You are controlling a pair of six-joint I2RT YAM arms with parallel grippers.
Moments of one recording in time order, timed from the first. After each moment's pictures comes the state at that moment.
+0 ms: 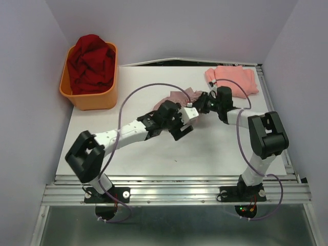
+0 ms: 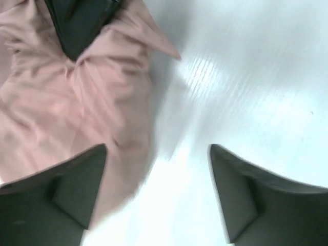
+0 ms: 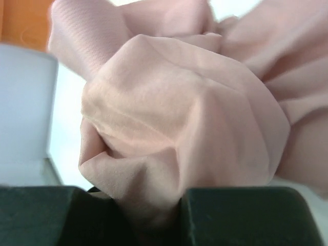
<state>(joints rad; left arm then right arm) -0.87 1.64 1.09 -0.12 0.12 0.32 0.22 1.80 0.89 0.44 -0.63 0.70</state>
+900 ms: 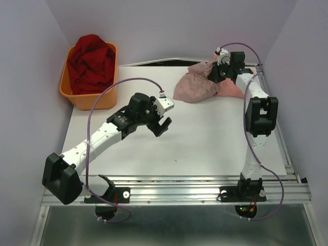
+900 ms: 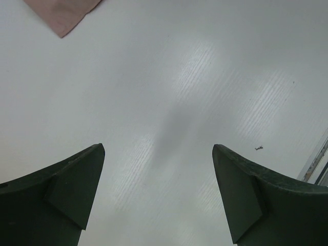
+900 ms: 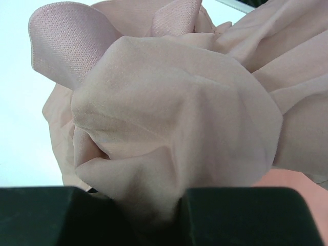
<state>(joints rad) -0.65 1.28 1.03 -0.38 0.28 0.28 0.05 2.24 1.95 -0.35 -0.53 -0.17</state>
